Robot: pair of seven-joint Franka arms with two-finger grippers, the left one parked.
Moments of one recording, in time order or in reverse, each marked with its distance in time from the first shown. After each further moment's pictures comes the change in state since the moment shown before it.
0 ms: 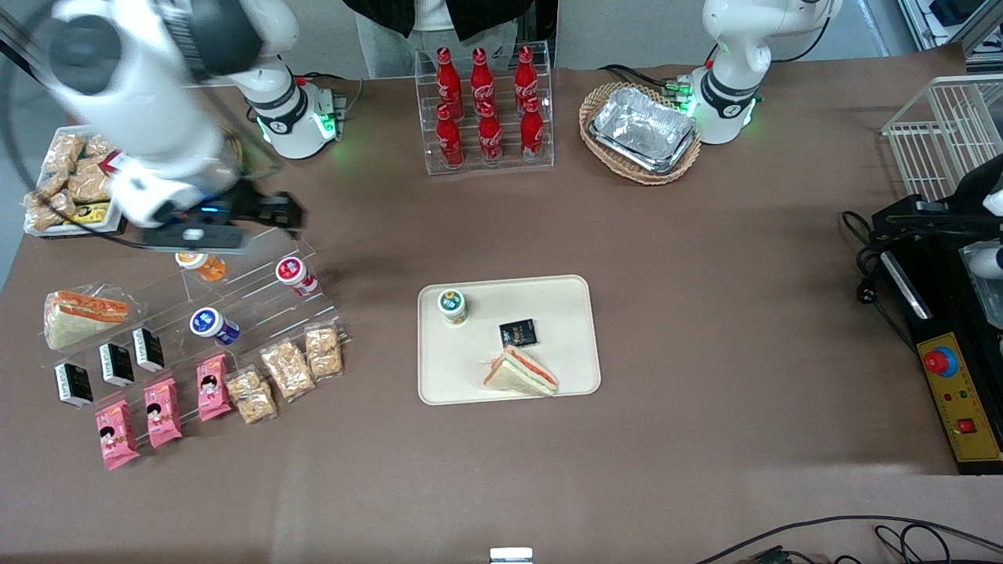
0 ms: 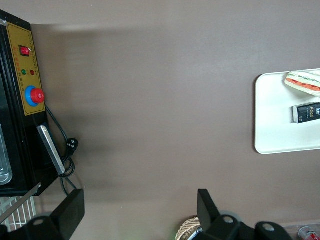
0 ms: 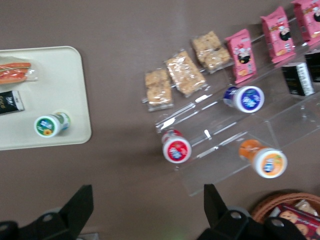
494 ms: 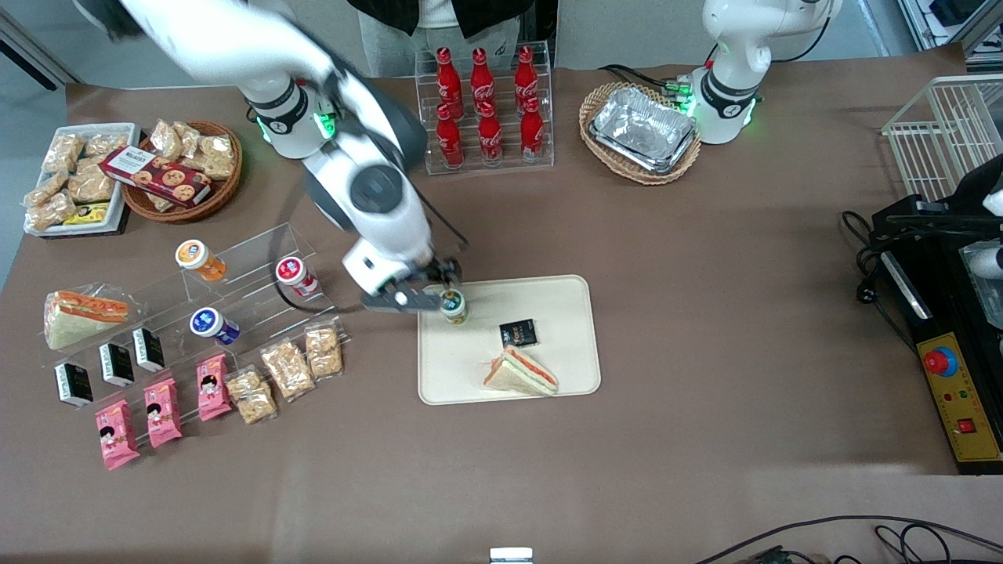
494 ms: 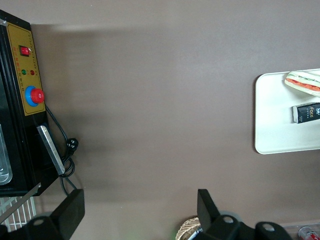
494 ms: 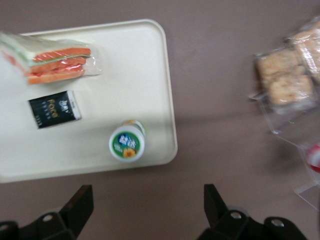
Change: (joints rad) arm 0.024 0.419 0.357 0.011 -0.173 0.347 0.481
